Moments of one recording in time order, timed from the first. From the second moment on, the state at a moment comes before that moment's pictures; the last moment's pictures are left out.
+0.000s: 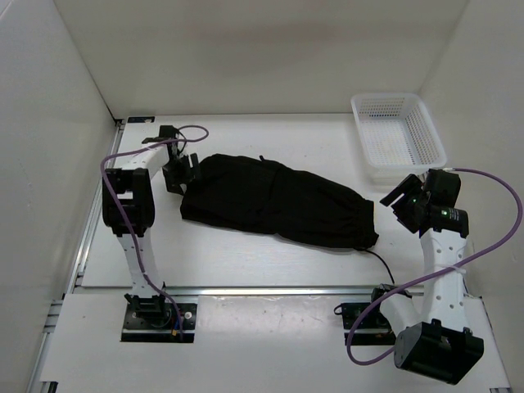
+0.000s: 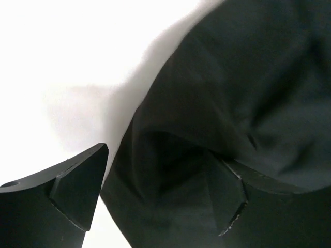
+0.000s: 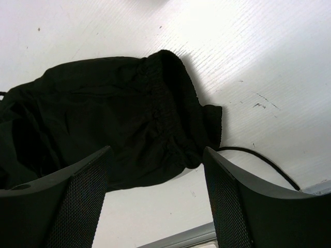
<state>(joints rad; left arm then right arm) -0.03 2.02 1.54 -0.78 0.17 -0.27 -0.24 0.92 0.93 -0.85 -0.10 0.57</state>
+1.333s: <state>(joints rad) -0.52 1.75 2.03 -1.04 -0.20 -0.43 -0.24 0.94 0.93 -0.85 -0.16 0.56</state>
